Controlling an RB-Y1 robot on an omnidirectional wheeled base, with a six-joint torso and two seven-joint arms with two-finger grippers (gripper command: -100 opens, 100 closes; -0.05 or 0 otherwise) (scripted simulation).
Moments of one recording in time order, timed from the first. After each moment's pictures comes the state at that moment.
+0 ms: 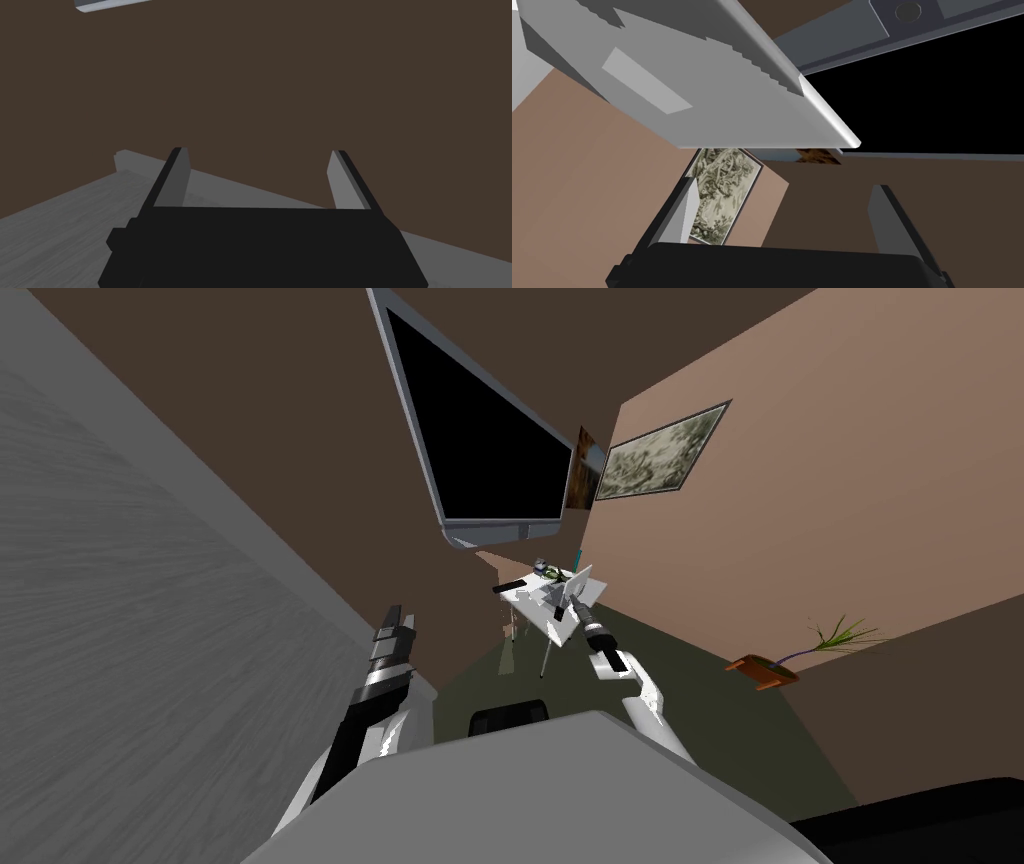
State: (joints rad) left arm 0.53 -0.02 0.04 -2.20 -0.03 -0.38 -0.12; right arm 0.22 -0.25 -0.23 -1.74 0.20 -0.22 0.35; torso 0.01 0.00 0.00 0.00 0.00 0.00
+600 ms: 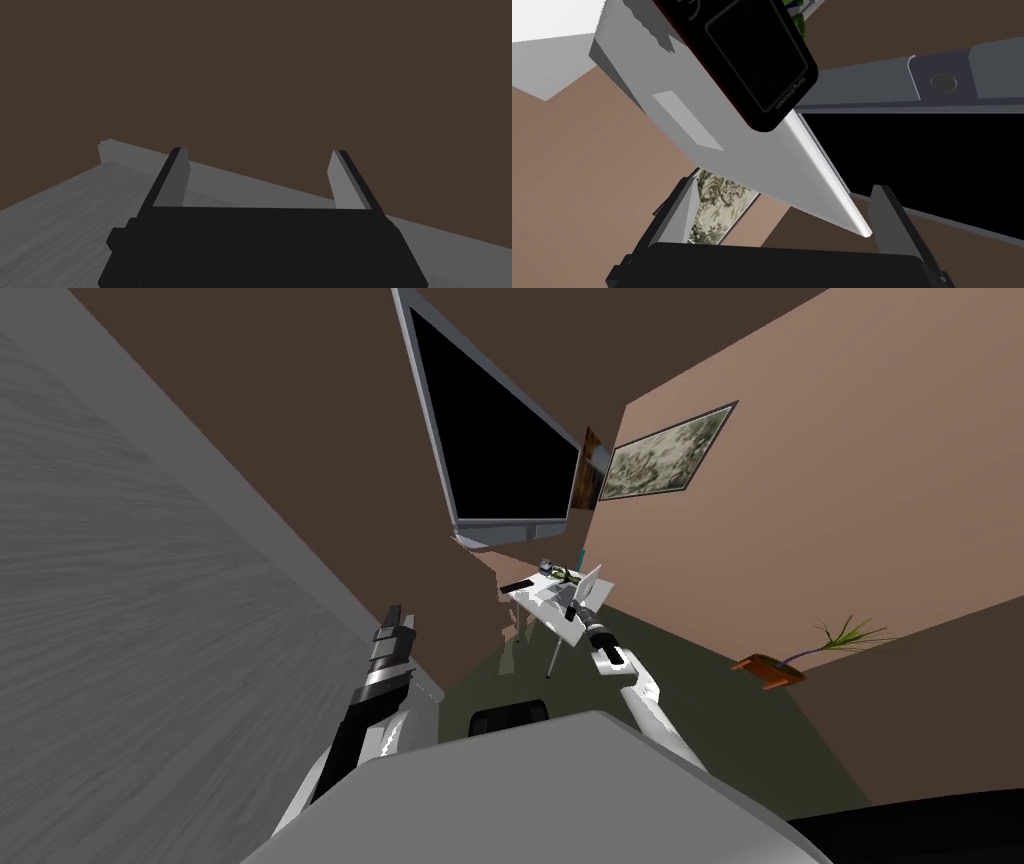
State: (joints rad) left arm 0.53 -0.02 0.04 -2.20 -0.03 -0.38 -0.12; right arm 0.13 -0.29 -0.28 -1.54 0.24 -0.17 0.46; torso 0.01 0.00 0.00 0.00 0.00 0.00
